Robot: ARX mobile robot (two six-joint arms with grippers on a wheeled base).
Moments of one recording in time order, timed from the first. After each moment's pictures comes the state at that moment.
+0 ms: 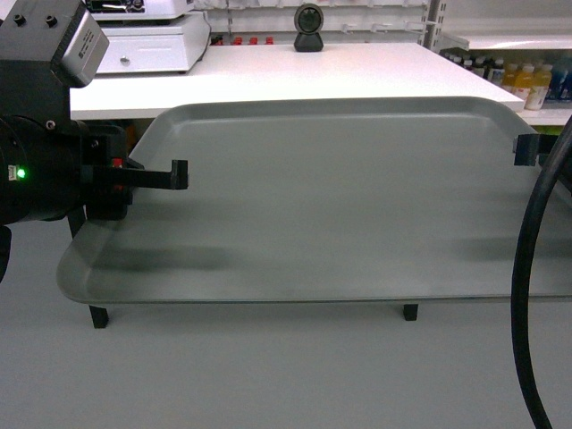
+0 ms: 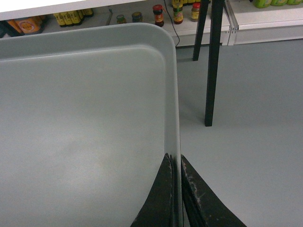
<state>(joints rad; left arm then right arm) -0.28 1.56 0.70 0.42 -0.12 -0.03 0.17 1.54 0.70 0.42 0.06 0.16</state>
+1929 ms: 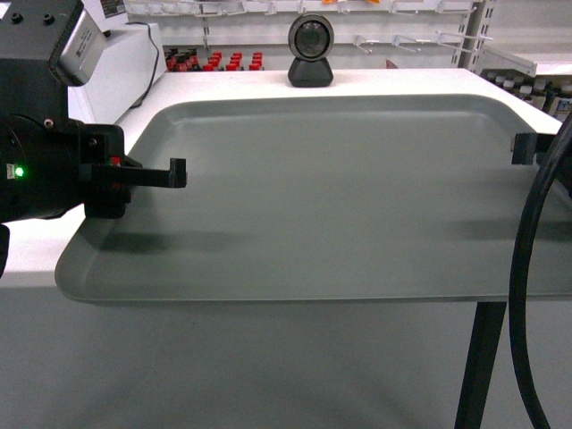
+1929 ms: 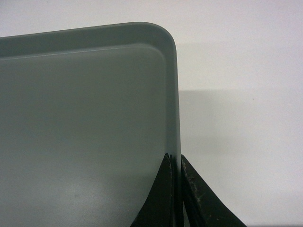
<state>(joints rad) -0.28 1.57 0.70 0.42 -0.12 -0.03 0.17 1.54 0.70 0.42 0.06 0.16</state>
